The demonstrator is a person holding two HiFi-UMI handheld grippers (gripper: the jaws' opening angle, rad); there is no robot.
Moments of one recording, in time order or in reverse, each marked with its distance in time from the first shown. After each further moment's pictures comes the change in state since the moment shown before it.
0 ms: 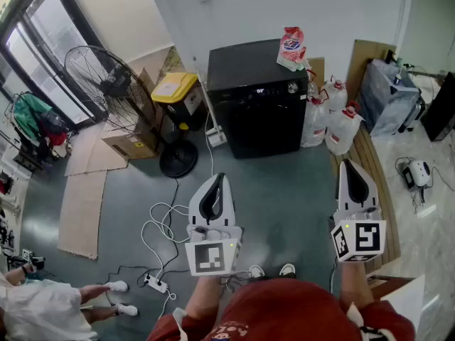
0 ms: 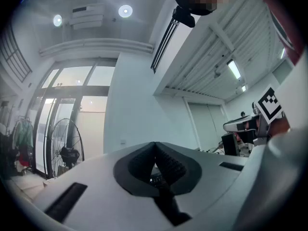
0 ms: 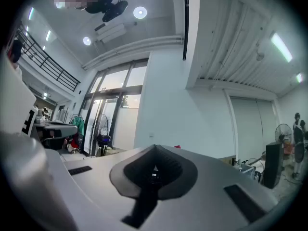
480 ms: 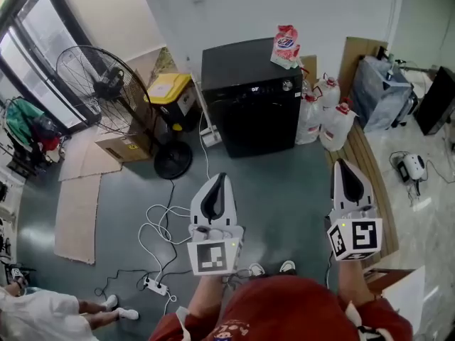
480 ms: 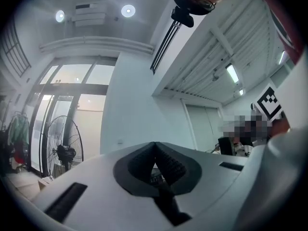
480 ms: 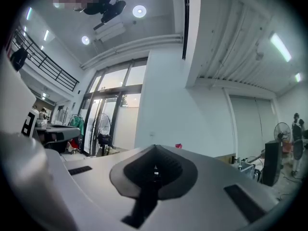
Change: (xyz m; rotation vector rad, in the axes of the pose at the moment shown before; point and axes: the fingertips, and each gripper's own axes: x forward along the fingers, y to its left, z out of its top) left arm -0.007 0.017 -0.002 -0.020 -0.002 -0.026; right arm 0.001 0.031 0.001 0.019 0.020 -0.001
